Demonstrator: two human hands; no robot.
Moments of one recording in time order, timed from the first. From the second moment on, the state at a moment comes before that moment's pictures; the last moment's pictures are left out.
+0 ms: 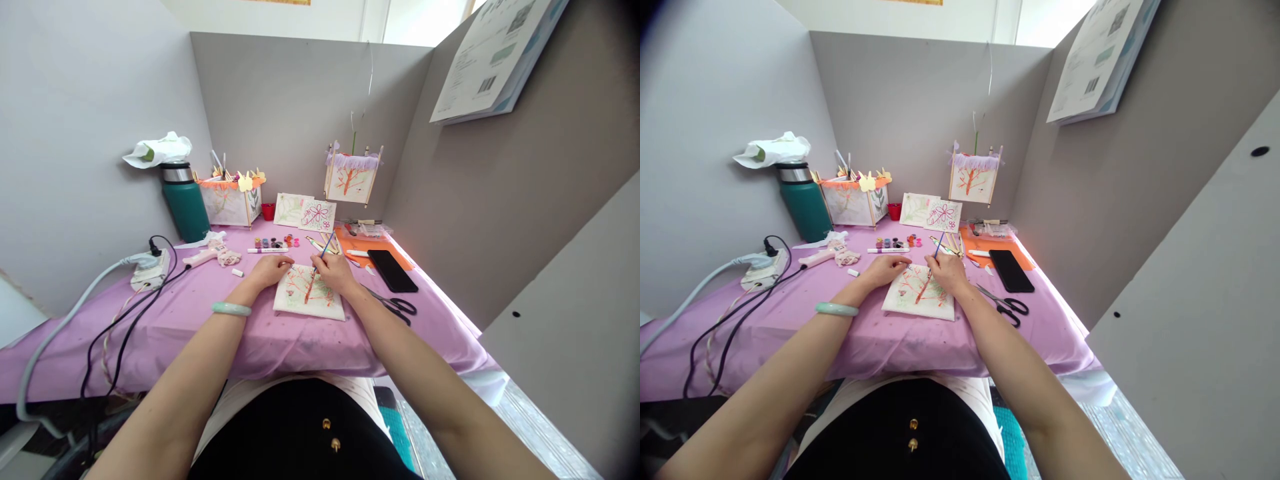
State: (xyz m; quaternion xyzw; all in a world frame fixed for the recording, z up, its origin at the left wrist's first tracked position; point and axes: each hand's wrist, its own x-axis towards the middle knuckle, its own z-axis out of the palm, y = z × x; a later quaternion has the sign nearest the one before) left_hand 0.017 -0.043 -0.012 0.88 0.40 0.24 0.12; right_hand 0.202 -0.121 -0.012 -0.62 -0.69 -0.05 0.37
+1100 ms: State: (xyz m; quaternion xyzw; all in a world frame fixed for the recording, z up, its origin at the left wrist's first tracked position) left_hand 0.016 -0.043 -0.013 0.88 0.39 0.24 0.12; right_hand 0.202 -0.123 -0.008 -0.64 -0.66 -0.05 0.38
